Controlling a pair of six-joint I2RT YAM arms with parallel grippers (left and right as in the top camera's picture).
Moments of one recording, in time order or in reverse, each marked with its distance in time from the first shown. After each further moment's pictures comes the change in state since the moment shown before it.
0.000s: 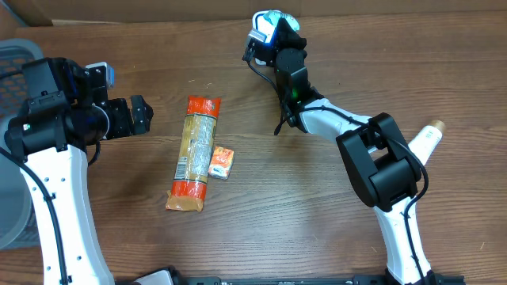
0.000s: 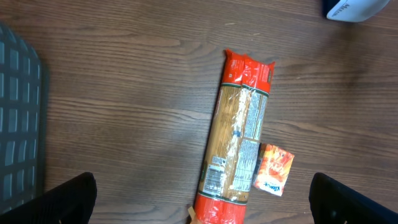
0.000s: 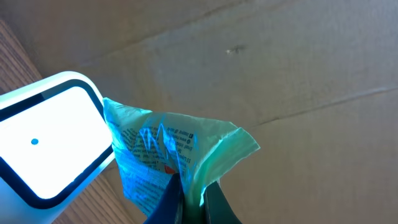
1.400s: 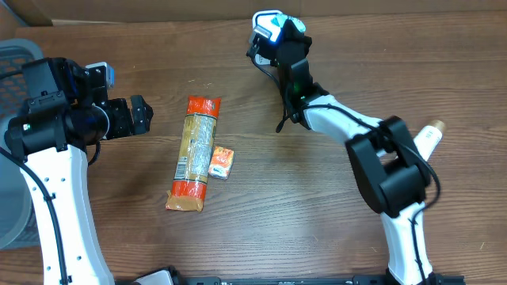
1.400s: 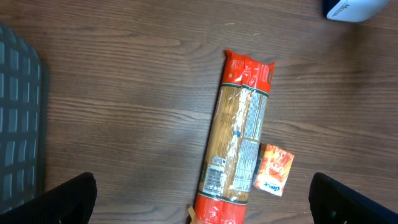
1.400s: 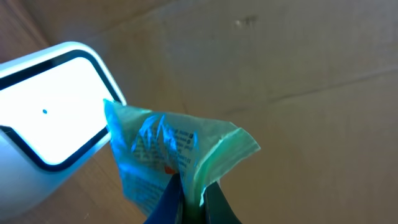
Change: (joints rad) left arm 0.000 0.000 0.000 0.000 0.000 0.000; right arm 0.004 -0.107 -0.001 -0.260 0.053 0.105
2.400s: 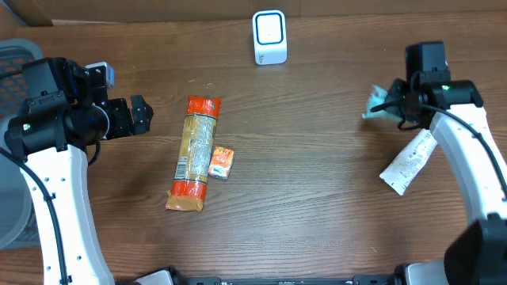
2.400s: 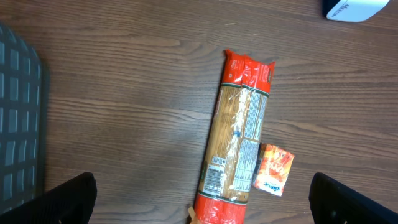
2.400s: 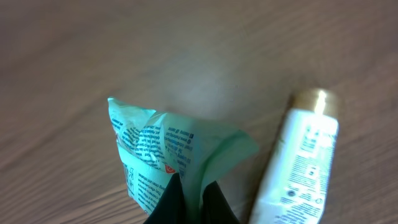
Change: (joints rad) left arm 0.000 0.000 0.000 0.000 0.000 0.000; right arm -0.484 -0.590 -0.223 -1.349 -0.341 1.577
